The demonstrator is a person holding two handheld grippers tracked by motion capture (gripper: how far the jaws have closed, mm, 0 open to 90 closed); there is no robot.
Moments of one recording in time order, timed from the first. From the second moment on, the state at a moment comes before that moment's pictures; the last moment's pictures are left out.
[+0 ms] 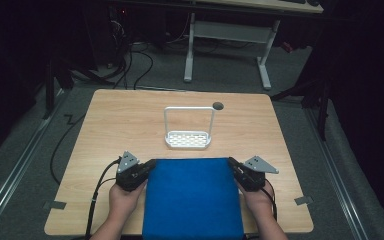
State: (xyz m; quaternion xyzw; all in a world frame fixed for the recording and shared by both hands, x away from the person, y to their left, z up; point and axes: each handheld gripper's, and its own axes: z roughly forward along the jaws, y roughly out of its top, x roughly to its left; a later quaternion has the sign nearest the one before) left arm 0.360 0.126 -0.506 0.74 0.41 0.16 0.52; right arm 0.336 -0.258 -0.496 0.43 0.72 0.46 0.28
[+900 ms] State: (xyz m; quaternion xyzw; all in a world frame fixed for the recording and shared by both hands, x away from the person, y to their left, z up) left arm 0.350 0.138 -0.430 0.68 0.38 0.23 0.59; right arm 0.327 -0.253 -0.430 0.39 0.66 0.54 0.34
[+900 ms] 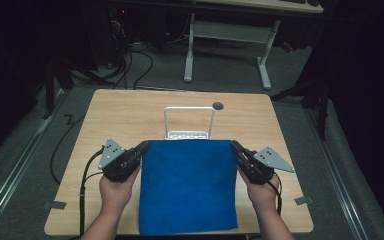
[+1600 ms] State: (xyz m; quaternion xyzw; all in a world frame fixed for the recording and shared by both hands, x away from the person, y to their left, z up) left arm 0.370 0.142 -0.364 0.65 0.35 0.28 0.62; right arm 0.341 -0.247 -0.361 0.35 0.64 0.58 0.37
